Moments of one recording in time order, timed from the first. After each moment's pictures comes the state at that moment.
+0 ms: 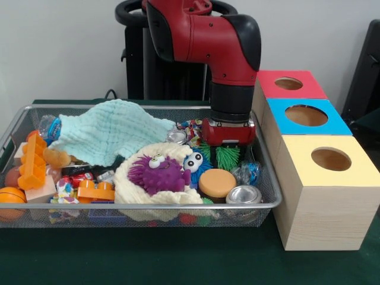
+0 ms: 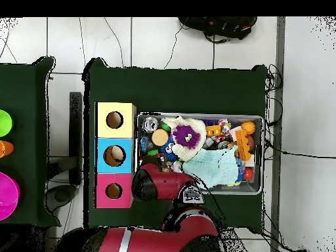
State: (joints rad) arm -0.11 -0.38 -0.05 1.85 -0.16 -0.23 1.58
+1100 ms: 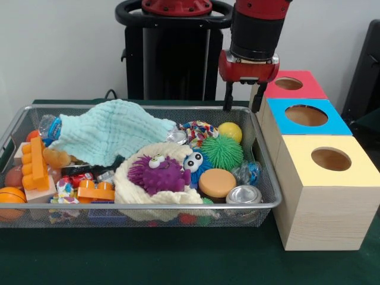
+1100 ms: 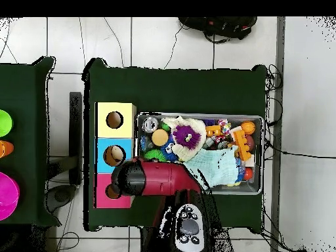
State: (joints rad) arm -0.05 -0.72 -0.07 1.85 -0.04 0.43 1.58
